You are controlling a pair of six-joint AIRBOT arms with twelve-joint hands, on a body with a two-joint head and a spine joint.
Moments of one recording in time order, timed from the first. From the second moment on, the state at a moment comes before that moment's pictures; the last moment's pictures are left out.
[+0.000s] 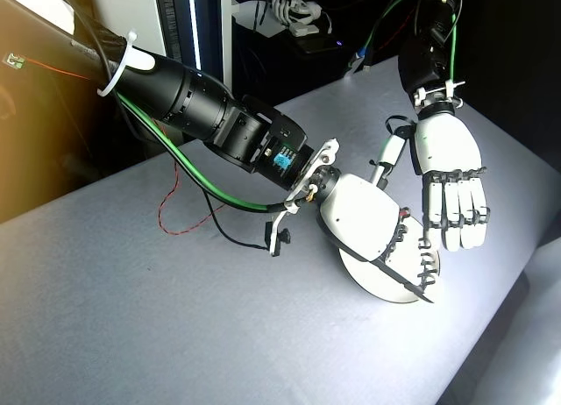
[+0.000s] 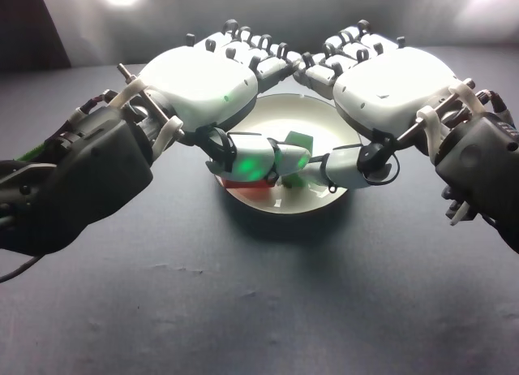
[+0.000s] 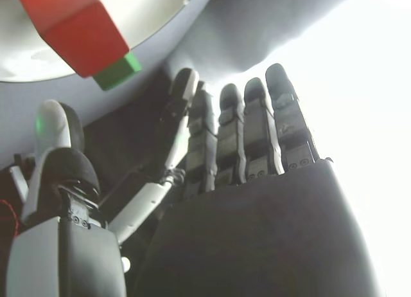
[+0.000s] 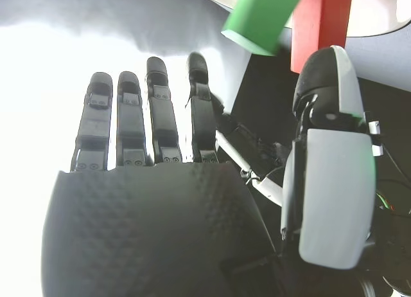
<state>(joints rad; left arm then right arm) 0.26 -1.20 1.11 -0.52 -0.55 1.52 -0.28 -1.29 1.08 0.90 0.74 -1.91</state>
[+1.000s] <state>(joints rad) 0.39 -0.79 0.68 -0.07 -0.37 1.13 -0.15 -0.90 0.98 -0.08 0.32 -1.20</state>
